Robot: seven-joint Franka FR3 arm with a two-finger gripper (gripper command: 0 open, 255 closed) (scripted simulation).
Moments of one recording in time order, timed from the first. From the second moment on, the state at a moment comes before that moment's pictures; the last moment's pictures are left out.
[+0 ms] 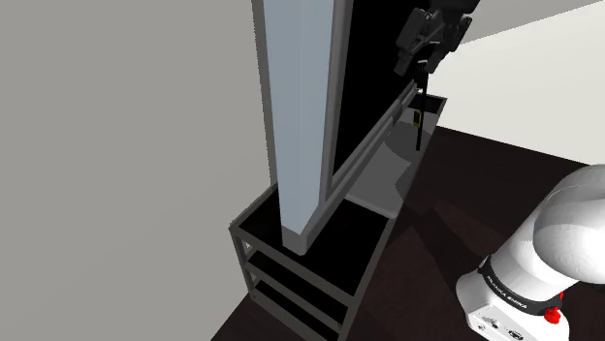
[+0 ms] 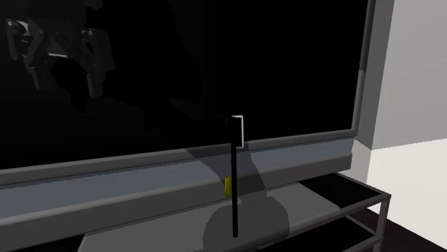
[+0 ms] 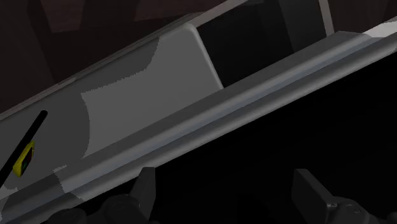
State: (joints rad) arm -0.01 -0.80 0.03 -2.31 0.12 1.70 0.17
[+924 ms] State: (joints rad) arm -0.17 -0.82 0.01 -2.63 -0.07 2.16 0.17
